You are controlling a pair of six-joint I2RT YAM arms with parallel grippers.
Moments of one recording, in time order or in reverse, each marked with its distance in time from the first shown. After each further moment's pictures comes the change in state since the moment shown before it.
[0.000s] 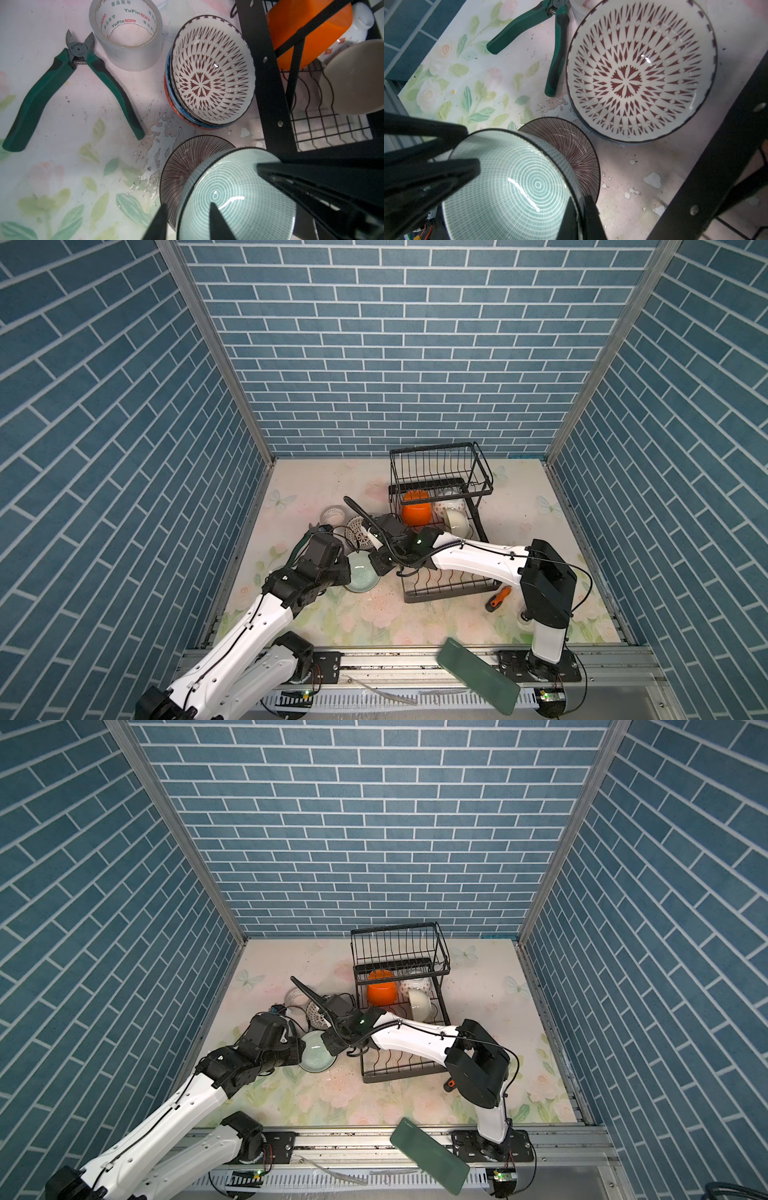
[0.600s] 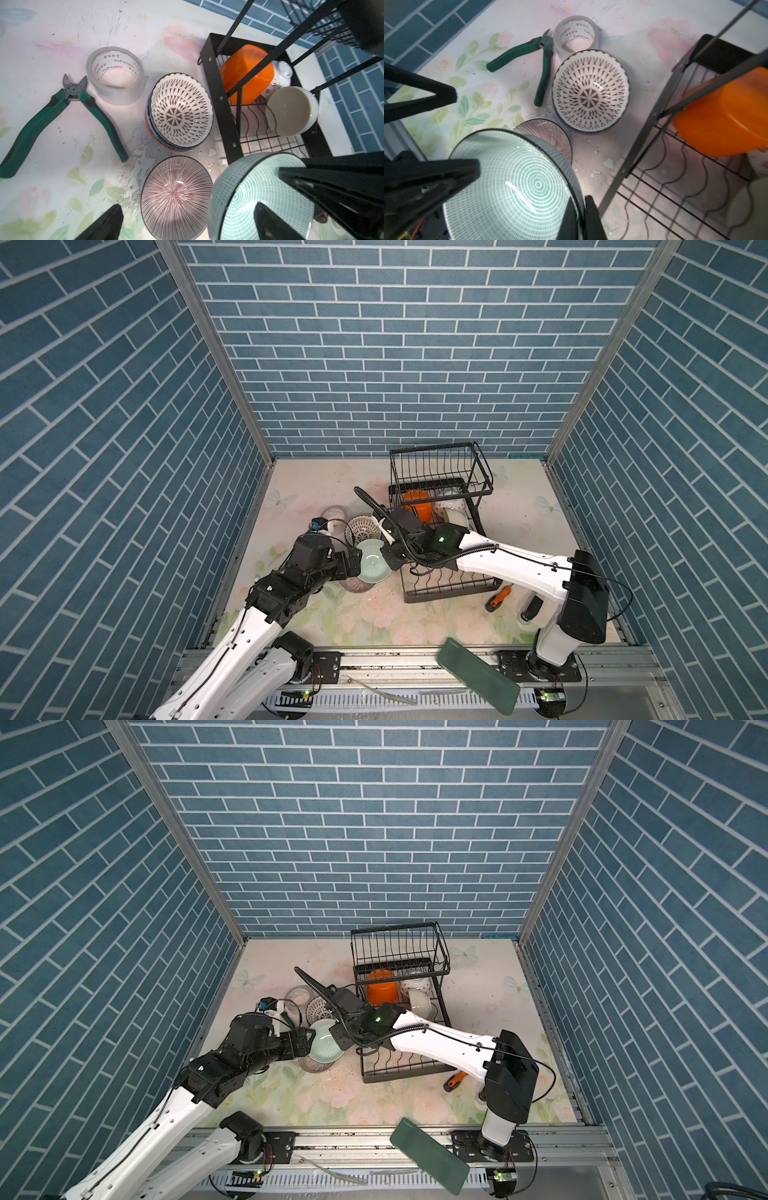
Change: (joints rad) left arm 0.001 -0.111 0.053 0.039 0.057 0.002; right arm 0.013 -0.201 -0.001 -0.149 0.212 -0.069
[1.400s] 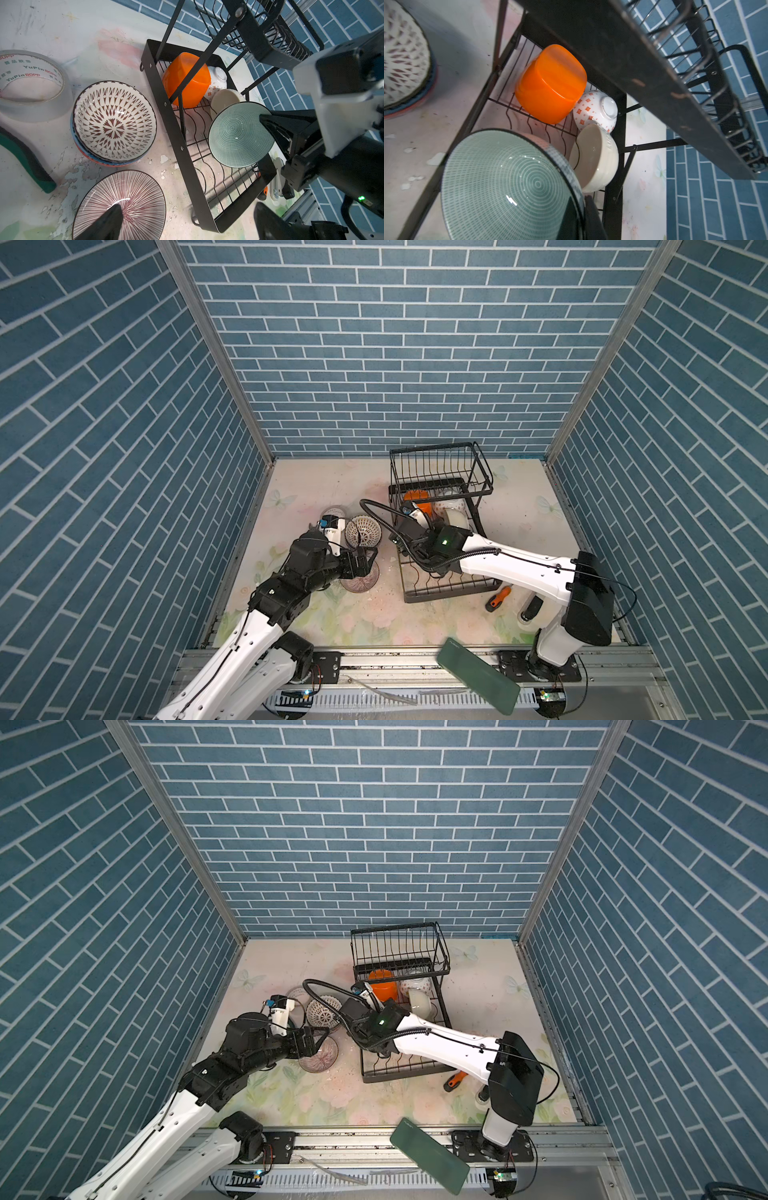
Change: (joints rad) left arm 0.016 -0.016 -0.071 0.210 0.237 -0.006; right arm -0.008 -0.003 -0.063 -0.206 0.703 -0.055
